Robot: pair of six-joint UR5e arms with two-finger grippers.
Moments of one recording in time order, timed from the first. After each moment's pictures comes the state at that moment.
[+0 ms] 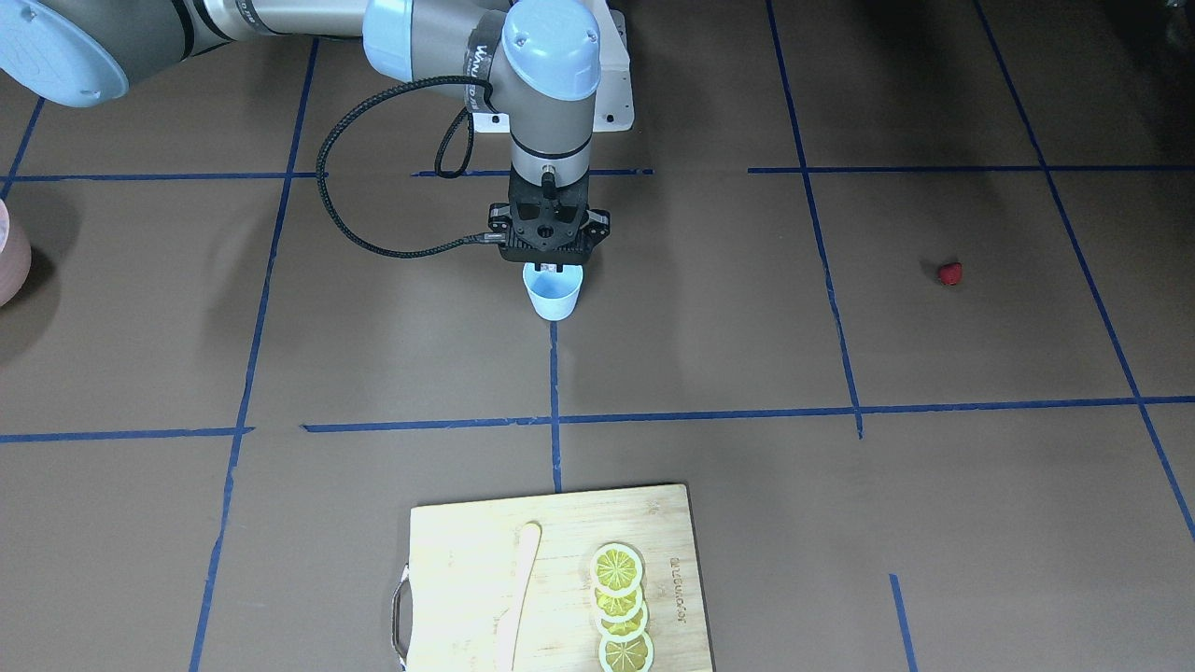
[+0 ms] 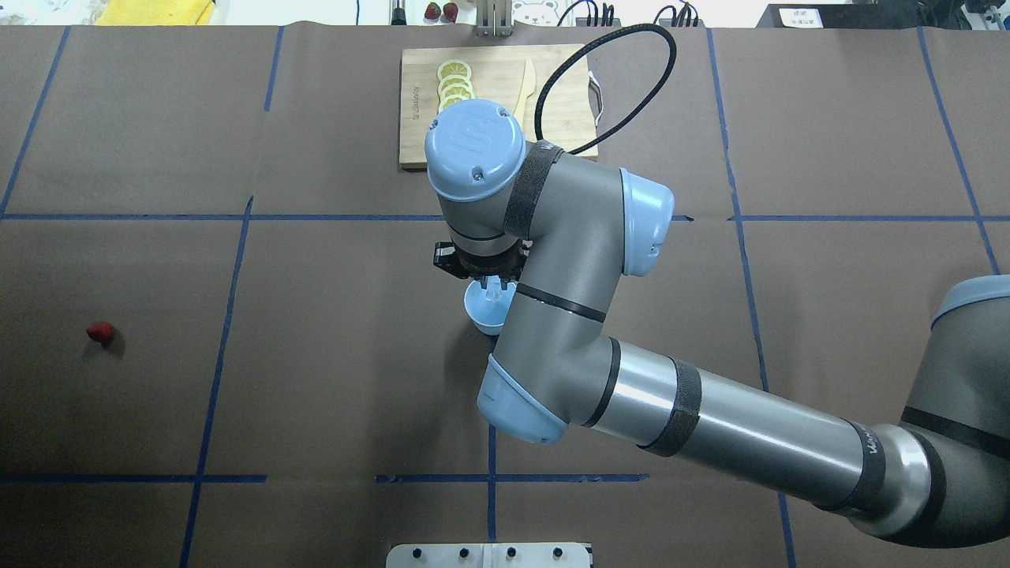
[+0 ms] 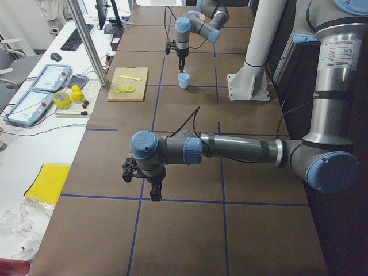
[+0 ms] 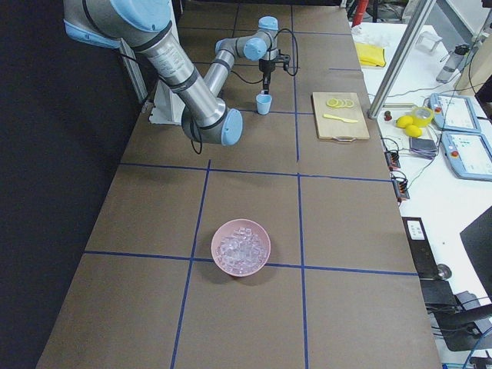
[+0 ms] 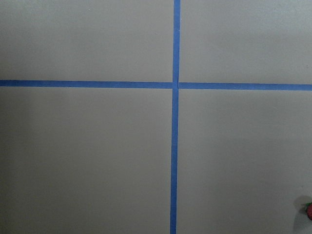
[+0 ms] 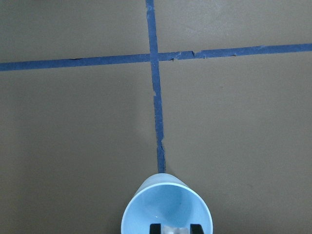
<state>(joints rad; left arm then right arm) -1.57 -1.59 -1.64 -1.45 -2.37 0.01 0.52 -0.65 1.56 -1.80 1.87 1.26</state>
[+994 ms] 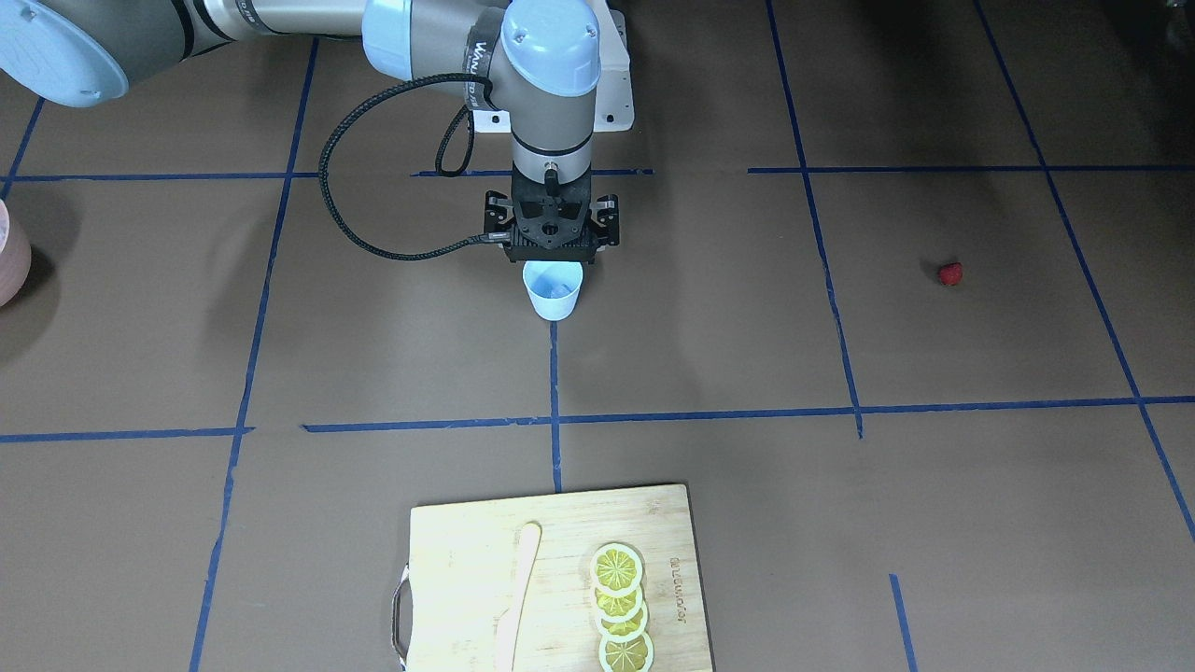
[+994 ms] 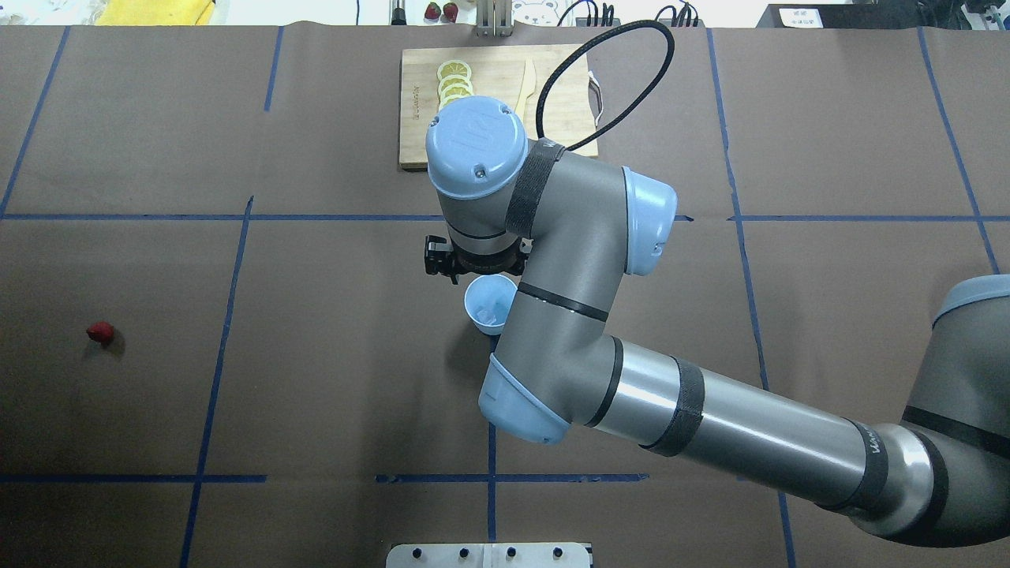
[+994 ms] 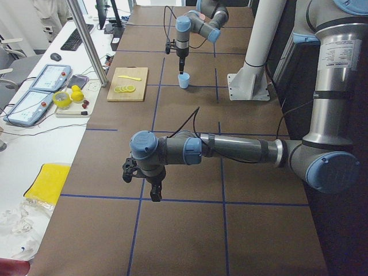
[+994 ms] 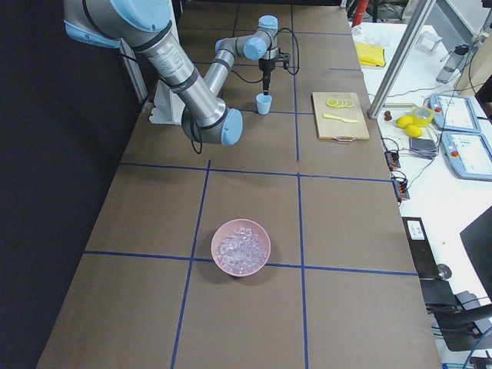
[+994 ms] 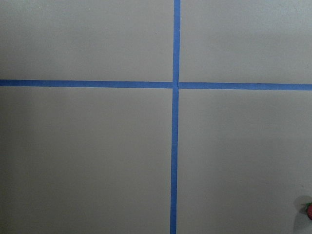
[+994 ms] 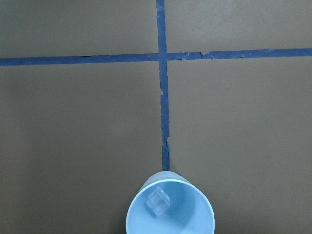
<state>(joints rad) -1.56 -1.59 -1.64 -1.45 -2.37 0.01 0.52 -0.65 1.59 -1.80 1.88 1.23</state>
